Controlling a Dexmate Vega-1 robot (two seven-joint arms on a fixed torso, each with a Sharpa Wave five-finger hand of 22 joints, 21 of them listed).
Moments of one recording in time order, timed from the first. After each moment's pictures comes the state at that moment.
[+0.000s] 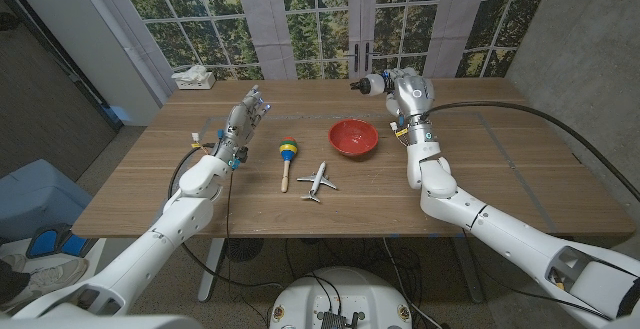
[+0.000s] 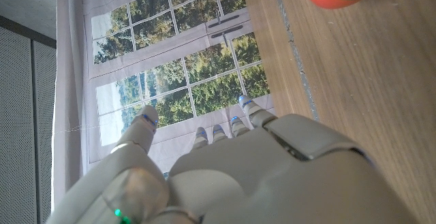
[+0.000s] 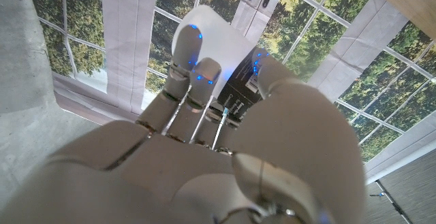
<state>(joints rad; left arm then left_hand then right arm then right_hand) 0.92 0.55 0.32 -1.36 -0.68 -0.42 -0.13 0.14 0.12 0.58 -0.09 0.19 -0.12 -0.14 0.18 0.17 -0.17 -0.11 0.18 0.17 -0.17 -0.03 0.17 0.16 0.03 -0.04 0.20 0.17 -0.71 -0.56 -0.81 -1.60 -0.92 -0.61 -0.72 1.08 0.01 0.53 -0.11 0.17 0.73 -0.15 0.18 0.21 0.75 -0.13 0.19 0.44 1.05 -0.17 1.35 1.21 0.85 -0.11 1.50 0.17</state>
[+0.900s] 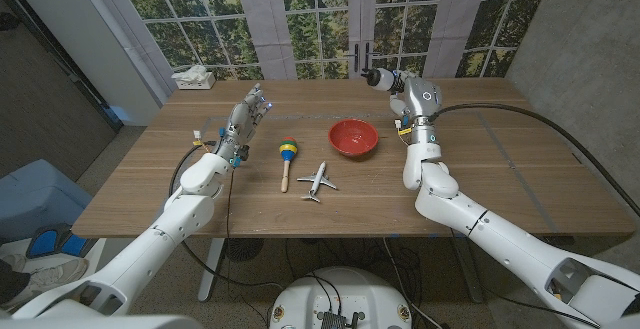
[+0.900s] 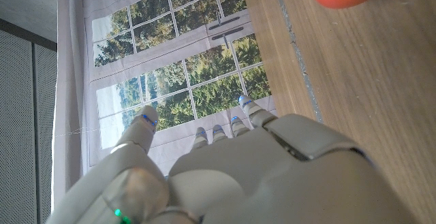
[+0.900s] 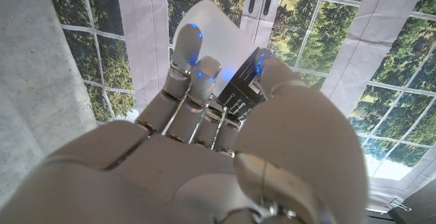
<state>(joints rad) 0.91 0.55 0.33 -1.35 -0.68 -0.42 -0.13 0.14 0.12 0.58 -0.10 0.19 -0.12 -0.14 0.18 0.17 -0.17 -0.11 0.18 0.17 -0.17 -0.03 0.17 0.16 0.03 -0.04 0.20 0.17 -0.77 -0.53 -0.73 -1.69 -0.71 -0.61 -0.72 1.04 0.00 0.52 -0.11 0.17 0.73 -0.13 0.20 0.20 0.74 -0.13 0.19 0.43 1.05 -0.17 1.32 1.21 0.86 -0.11 1.49 0.17</state>
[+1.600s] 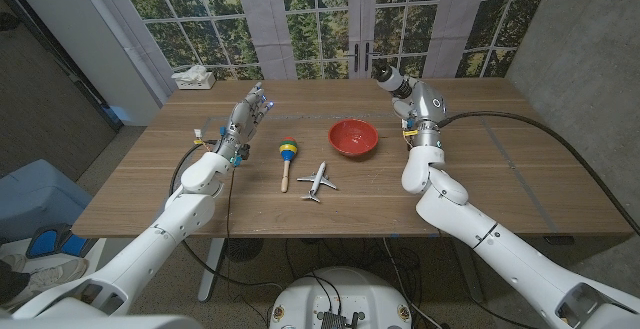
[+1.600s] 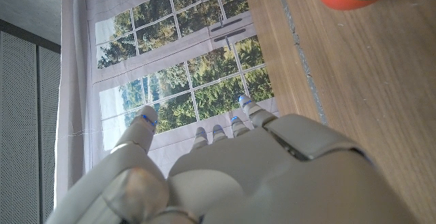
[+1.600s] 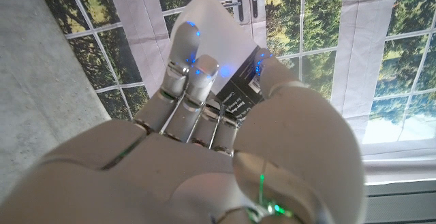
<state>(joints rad) 0.90 0.55 0.33 -1.35 -0.68 -0.42 -0.14 0.14 0.12 0.57 -0.10 0.19 -0.12 -0.14 0.18 0.17 -0.17 -0.11 0.18 0.17 -0.17 -0.03 0.17 0.16 0.03 -0.04 0.20 0.17 -0.90 -0.51 -0.62 -1.86 -0.48 -0.56 -0.72 1.03 0.01 0.52 -0.11 0.17 0.76 -0.10 0.21 0.20 0.78 -0.11 0.21 0.42 1.05 -0.18 1.30 1.21 0.87 -0.11 1.49 0.17</state>
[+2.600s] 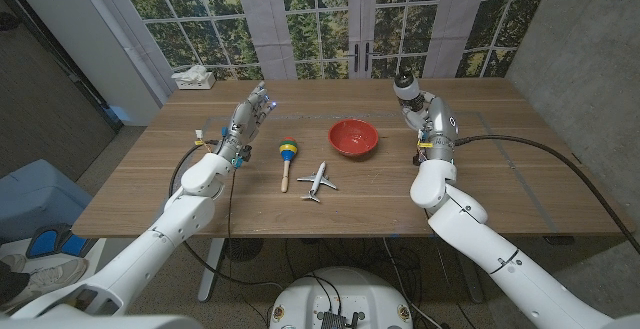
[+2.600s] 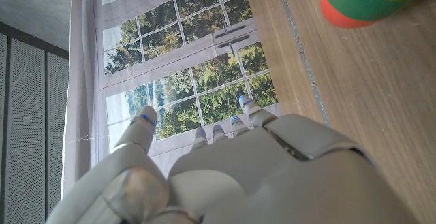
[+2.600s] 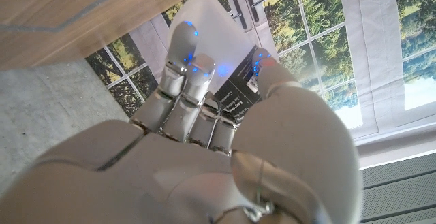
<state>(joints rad) 0.93 0.56 0.33 -1.41 -0.67 -0.42 -0.13 0.14 0.12 0.57 -0.11 0.19 -0.12 -0.15 0.18 0.17 -0.17 -0.11 0.18 0.17 -0.17 -0.03 0.17 0.16 0.03 -0.04 0.20 0.17 -1.10 -0.51 -0.47 -2.04 -0.26 -0.49 -0.75 1.03 0.01 0.53 -0.12 0.17 0.77 -0.09 0.21 0.20 0.79 -0.10 0.21 0.41 1.07 -0.18 1.29 1.21 0.88 -0.12 1.48 0.17</state>
